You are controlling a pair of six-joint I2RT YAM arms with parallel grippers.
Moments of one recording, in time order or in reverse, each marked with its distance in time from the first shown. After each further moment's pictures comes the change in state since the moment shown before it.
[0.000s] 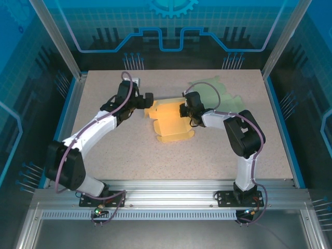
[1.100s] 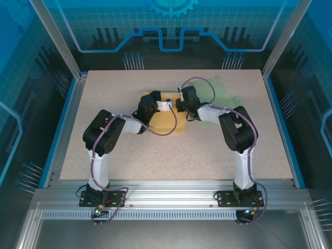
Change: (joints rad) left arm -0.087 0.525 -0.121 1.115 -0.014 1.614; right arm -0.005 0.117 0.183 -0.068 -0.022 -0.040
